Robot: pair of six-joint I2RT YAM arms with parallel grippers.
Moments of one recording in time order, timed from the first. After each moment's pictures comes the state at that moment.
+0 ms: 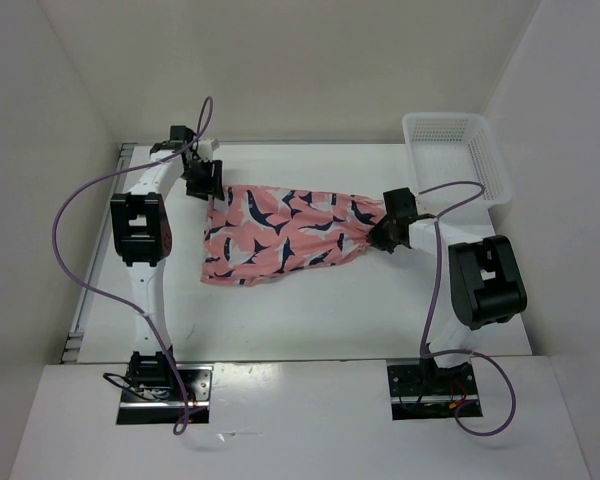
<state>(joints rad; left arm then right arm) 0.03 2.39 2.08 -0.82 0.32 0.07 0.21 1.67 0.90 -0.22 0.03 0.98</state>
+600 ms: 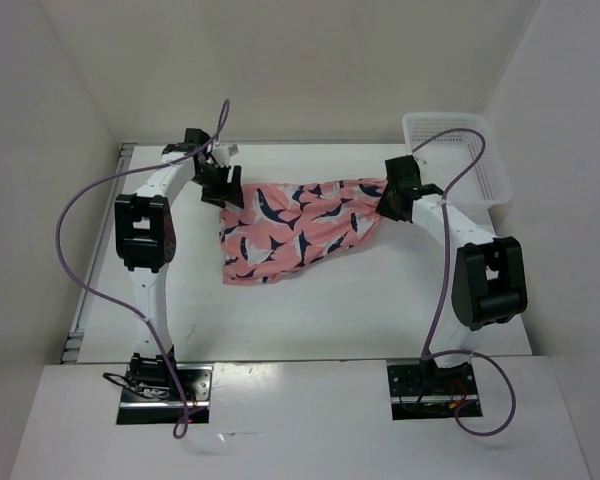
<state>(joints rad) -0.03 2.28 1.96 -0.86 0.47 0.07 0.21 1.66 1.16 -0.40 0.19 0.60</state>
